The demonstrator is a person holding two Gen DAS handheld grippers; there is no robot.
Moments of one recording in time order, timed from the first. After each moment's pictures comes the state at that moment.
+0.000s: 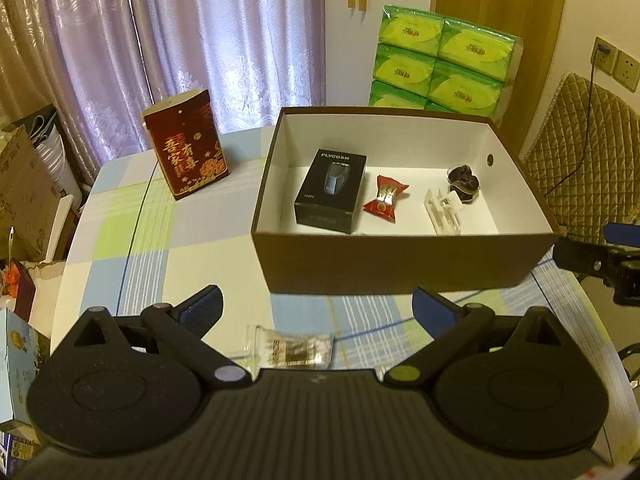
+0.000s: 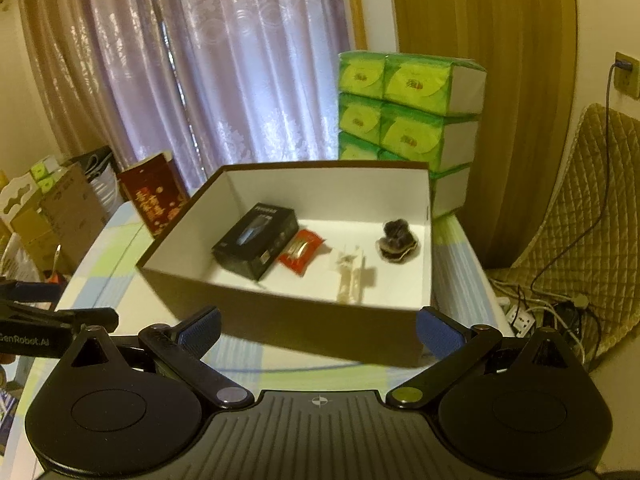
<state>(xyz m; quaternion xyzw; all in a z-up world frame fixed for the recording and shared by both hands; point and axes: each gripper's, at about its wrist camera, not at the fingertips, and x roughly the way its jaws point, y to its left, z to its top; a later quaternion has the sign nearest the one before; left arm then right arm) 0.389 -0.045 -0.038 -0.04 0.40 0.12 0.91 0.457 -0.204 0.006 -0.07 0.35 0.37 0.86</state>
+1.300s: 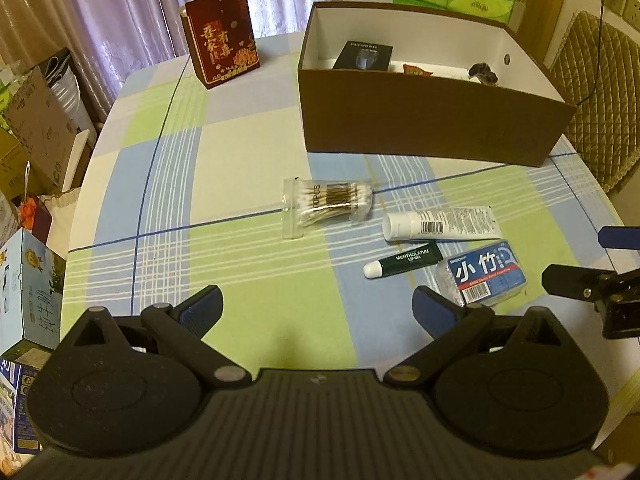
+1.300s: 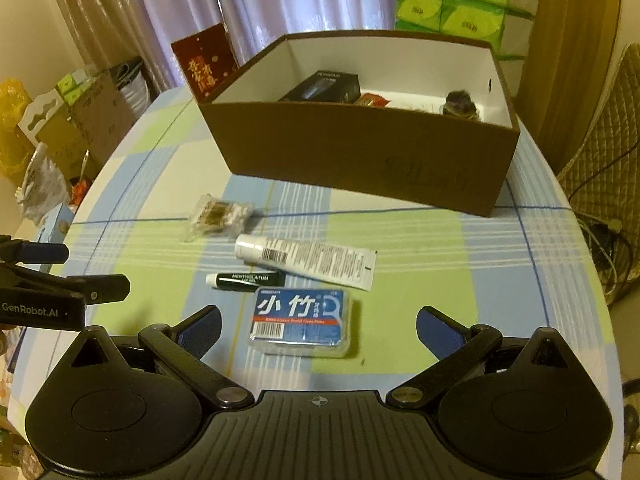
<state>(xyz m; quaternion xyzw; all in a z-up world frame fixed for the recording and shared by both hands) 0.295 -0.040 -0.098 -0.05 0.49 0.14 0.86 0.362 -0.198 -0.066 -0.12 0.45 0.39 0.79</state>
